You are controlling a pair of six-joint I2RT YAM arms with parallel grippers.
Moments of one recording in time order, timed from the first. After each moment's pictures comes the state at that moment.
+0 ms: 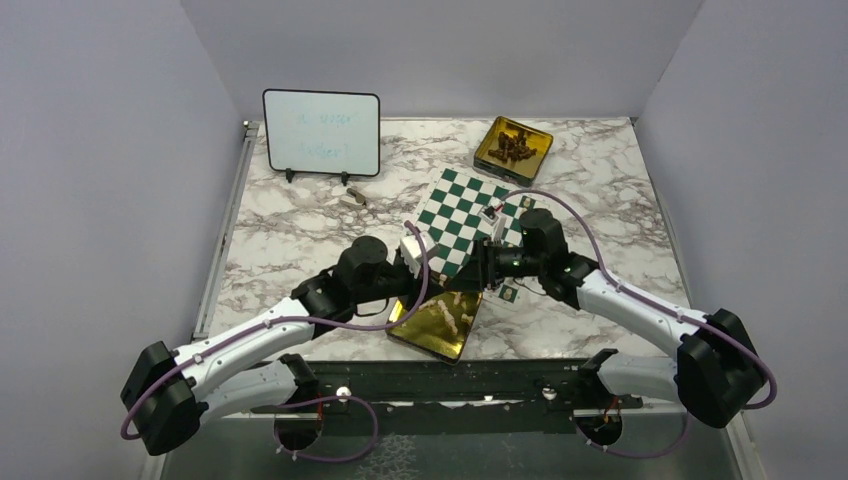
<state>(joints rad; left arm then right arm) -0.87 1.01 0.63 -0.01 0.31 -0.12 0.62 1.20 0.65 0.08 -0.71 0.63</state>
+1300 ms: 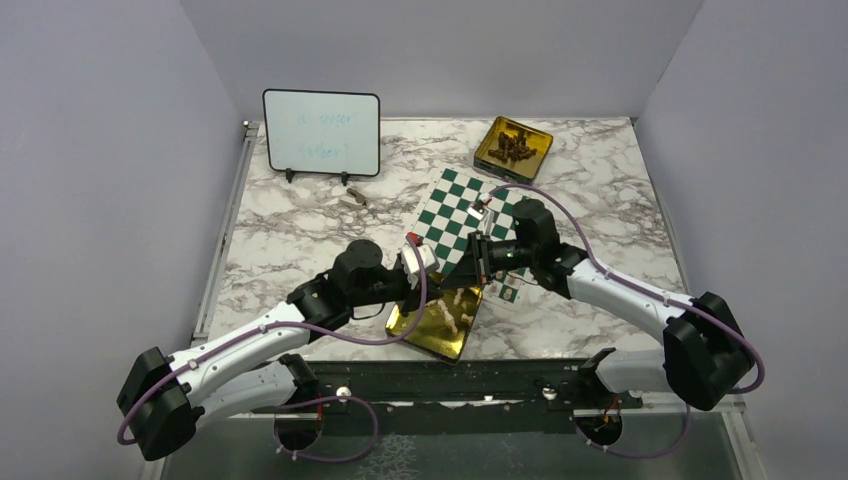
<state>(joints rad) -0.87 0.95 0.59 0.02 0.40 0.05 0.62 1.30 0.72 0.13 -0.87 0.68</state>
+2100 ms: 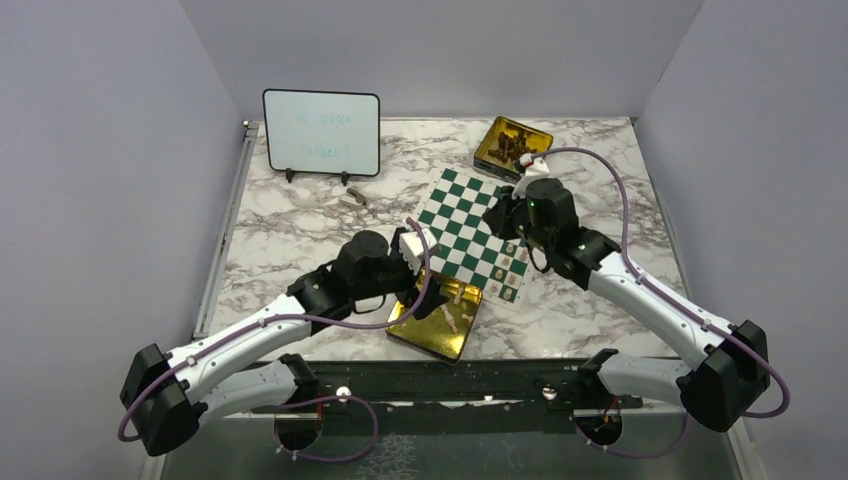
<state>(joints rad) -0.87 0.98 0.68 -0.11 0.28 -0.04 0.62 1.16 0.91 -0.18 0.05 0.39</state>
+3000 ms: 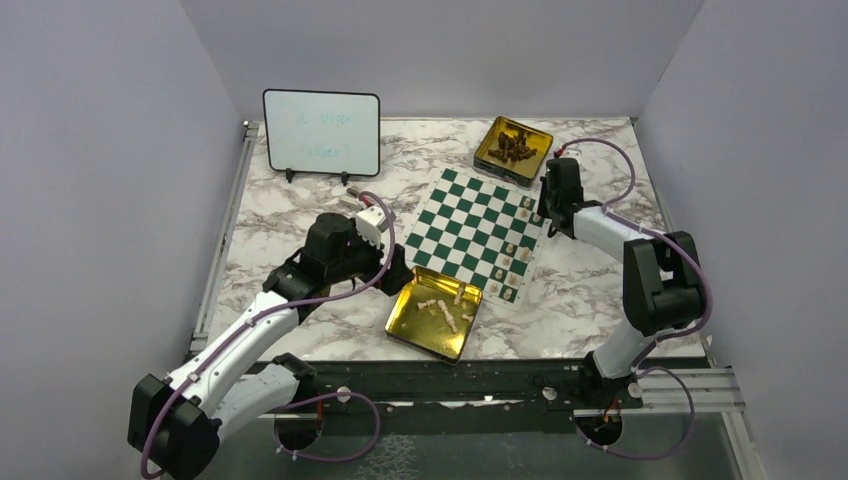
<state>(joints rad) -0.54 0.95 0.69 -0.27 0.35 -0.12 0.20 1.67 0.98 -0.01 0.31 0.21</state>
